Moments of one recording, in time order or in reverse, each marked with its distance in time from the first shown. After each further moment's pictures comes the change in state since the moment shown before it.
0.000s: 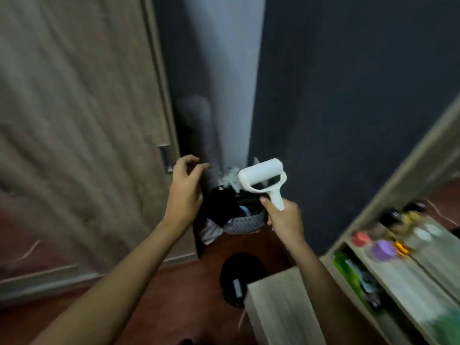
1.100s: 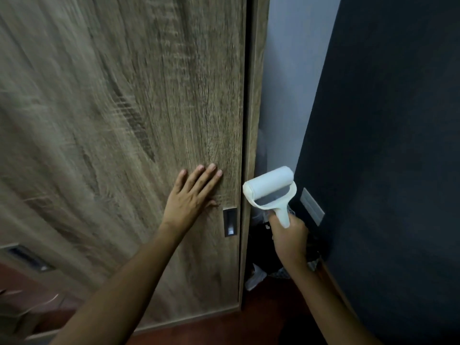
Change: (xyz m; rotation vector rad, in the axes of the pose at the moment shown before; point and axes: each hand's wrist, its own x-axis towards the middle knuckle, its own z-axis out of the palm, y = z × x) left_hand 0.179 -0.333 -0.001 0.847 -0.041 0.393; right_hand 0.159 -0.103 0.272 0.150 0.172 -0.249
